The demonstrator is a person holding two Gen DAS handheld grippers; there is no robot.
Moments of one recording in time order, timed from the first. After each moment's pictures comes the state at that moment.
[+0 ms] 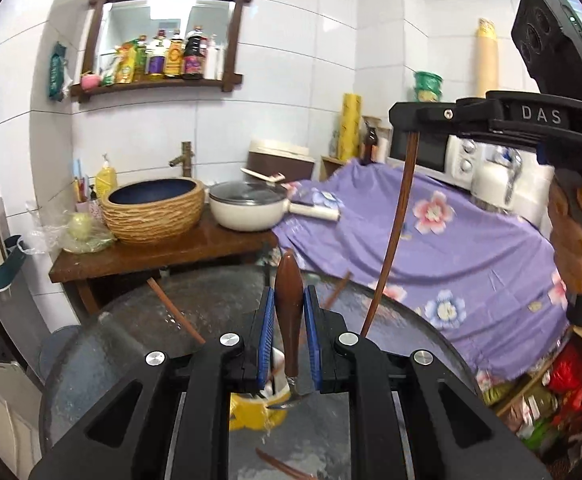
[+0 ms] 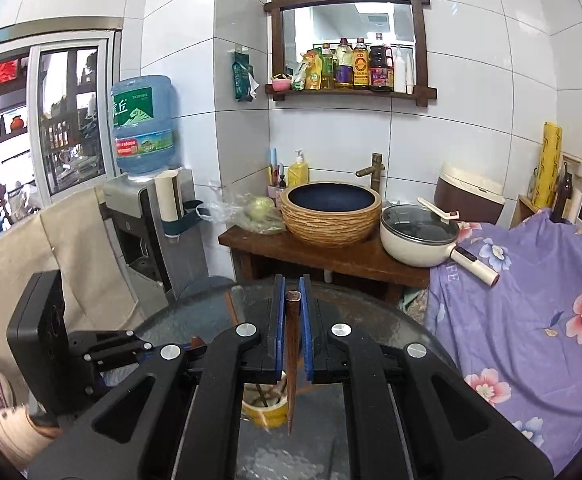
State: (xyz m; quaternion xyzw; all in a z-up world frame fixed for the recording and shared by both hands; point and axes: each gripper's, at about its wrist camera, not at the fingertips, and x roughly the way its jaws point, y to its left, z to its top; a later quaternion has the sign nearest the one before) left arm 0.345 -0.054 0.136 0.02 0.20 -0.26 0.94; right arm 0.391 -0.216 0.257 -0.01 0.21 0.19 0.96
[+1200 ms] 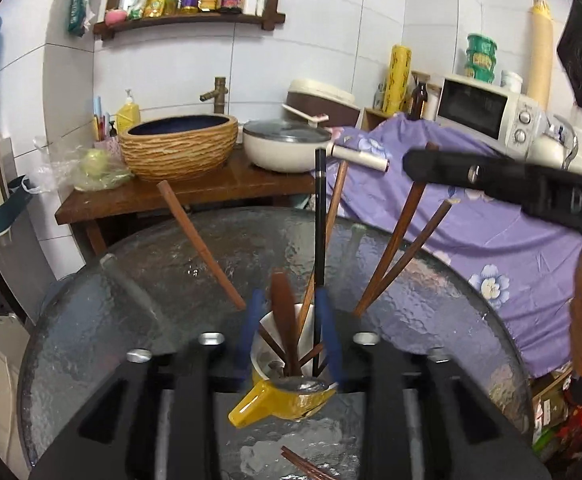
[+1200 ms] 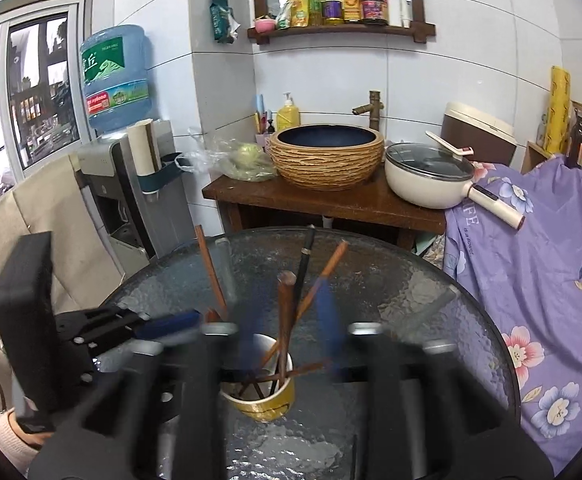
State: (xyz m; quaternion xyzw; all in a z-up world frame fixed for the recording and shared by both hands) left arm 0.406 -0.050 0.059 0.01 0.28 -0.21 0.94; right arm 0.447 -0.194 0.133 0.01 0.27 0.17 0.95
